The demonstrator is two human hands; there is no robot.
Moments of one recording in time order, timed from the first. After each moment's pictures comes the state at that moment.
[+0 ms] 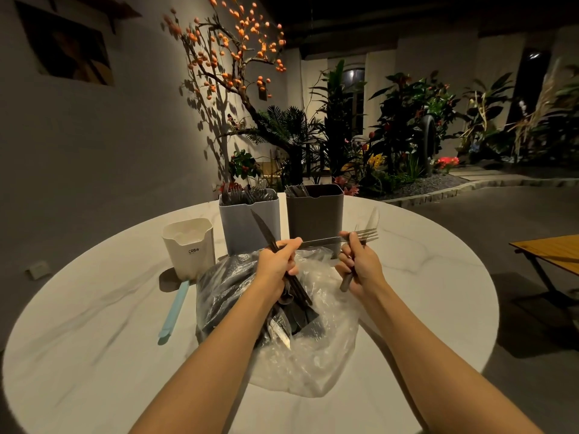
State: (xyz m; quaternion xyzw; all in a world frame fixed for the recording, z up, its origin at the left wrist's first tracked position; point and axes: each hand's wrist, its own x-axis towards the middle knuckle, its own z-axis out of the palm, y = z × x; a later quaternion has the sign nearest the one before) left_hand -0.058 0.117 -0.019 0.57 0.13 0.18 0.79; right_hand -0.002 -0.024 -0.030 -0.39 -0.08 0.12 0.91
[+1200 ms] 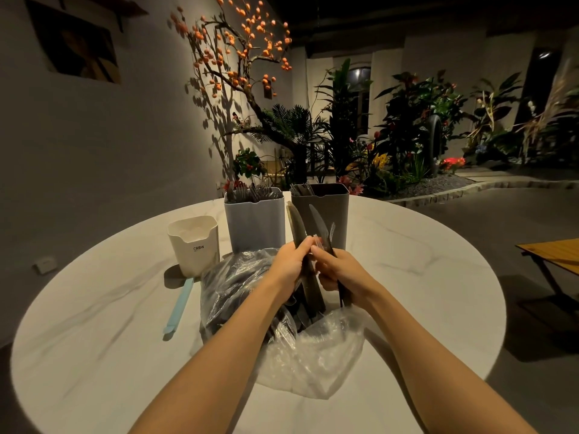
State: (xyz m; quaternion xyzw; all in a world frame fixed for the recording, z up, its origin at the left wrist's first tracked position) left_hand -0.066 0.104 -0.016 0.70 0.05 0.15 0.70; right_hand -0.029 -0.015 -0.024 -0.68 -0.28 0.18 0.66
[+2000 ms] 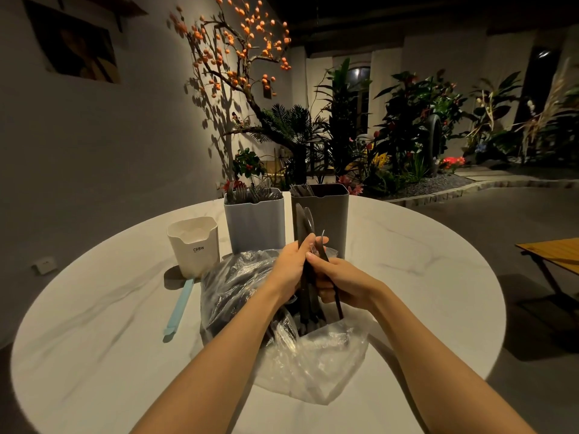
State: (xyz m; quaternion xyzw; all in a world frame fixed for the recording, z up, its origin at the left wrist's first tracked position) left_hand -0.069 0.102 -0.017 0.71 0.00 0.15 0.69; right_hand -0.031 -0.018 -0.021 -0.67 -0.29 0.30 0.61
